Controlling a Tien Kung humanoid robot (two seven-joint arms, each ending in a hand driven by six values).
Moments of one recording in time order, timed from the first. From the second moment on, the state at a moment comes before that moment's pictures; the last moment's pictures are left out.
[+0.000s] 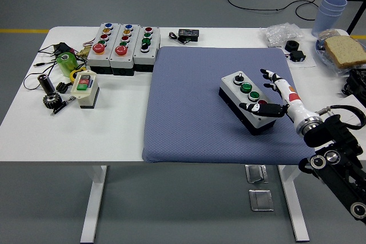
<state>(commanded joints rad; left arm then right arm) -0.12 0.00 -1.29 -0.18 2.13 -0.08 0.24 0.44 -0.17 1.02 1.32 -1.72 -0.19 -0.38</state>
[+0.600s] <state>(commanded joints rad) -0.11 0.00 -1.29 -0.18 2.14 -0.08 0.24 0.57 -0.08 0.96 1.16 -1.88 -0.16 -0.54</state>
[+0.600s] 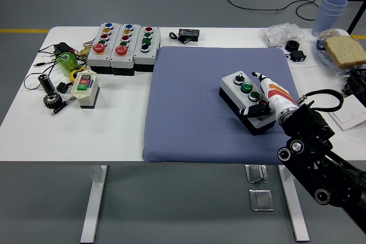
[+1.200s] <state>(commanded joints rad) -0.10 0.00 -1.29 -0.18 2.15 -0.09 0.24 0.64 -0.07 0.91 1.05 -1.93 -0.09 -0.65</state>
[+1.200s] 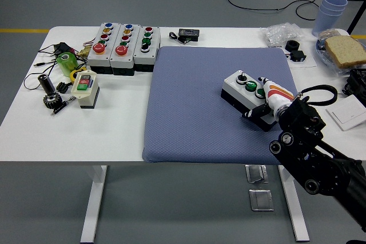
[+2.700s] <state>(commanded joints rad) -0.11 0.00 -1.31 -0.18 2.15 -0.08 0.24 0.70 -0.36 0.66 1.24 -1.94 -0.08 0.00</state>
